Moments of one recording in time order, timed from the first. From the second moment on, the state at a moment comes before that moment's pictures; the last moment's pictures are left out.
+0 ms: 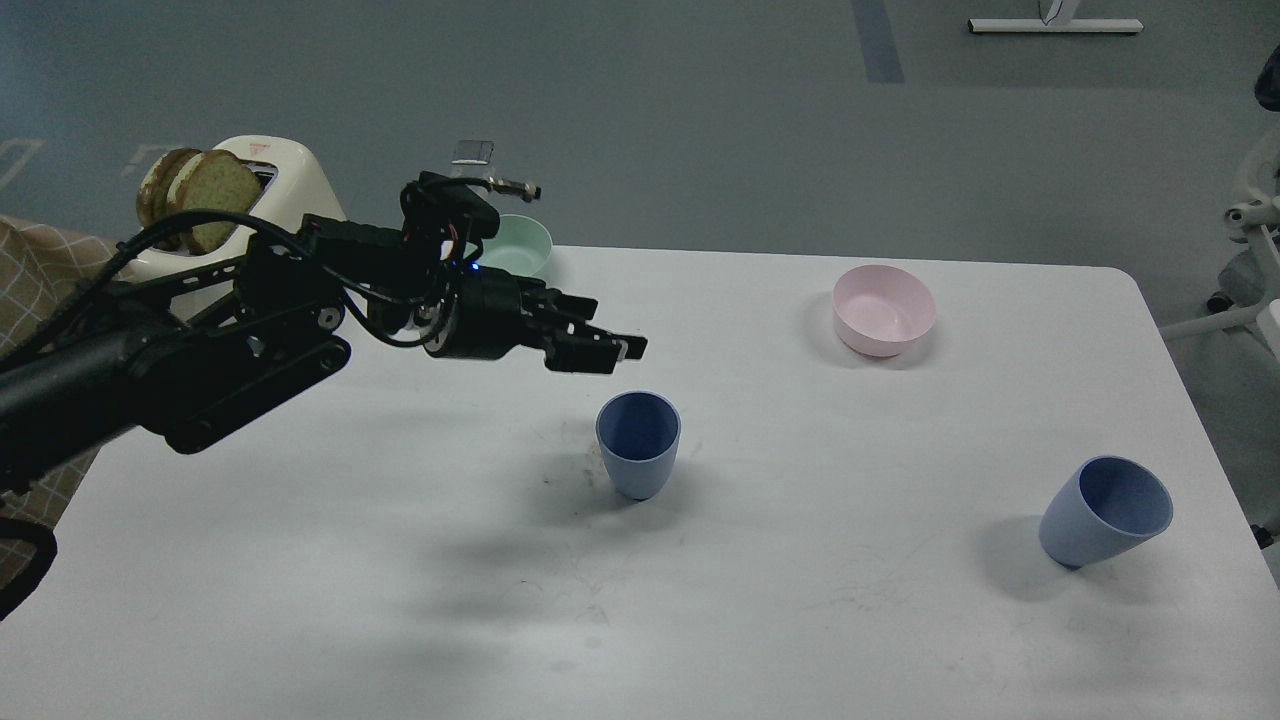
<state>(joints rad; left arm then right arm) -0.93 0.54 -0.54 -1.24 1.73 -0.49 -0.40 0.34 -0.68 1.73 0.92 -0.42 0.49 -0.06</state>
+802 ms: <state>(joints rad) -0.63 0.55 -1.04 -1.09 0.48 -0.34 -0.39 0.06 -0.89 1.64 1.49 -1.47 0.49 0.04</state>
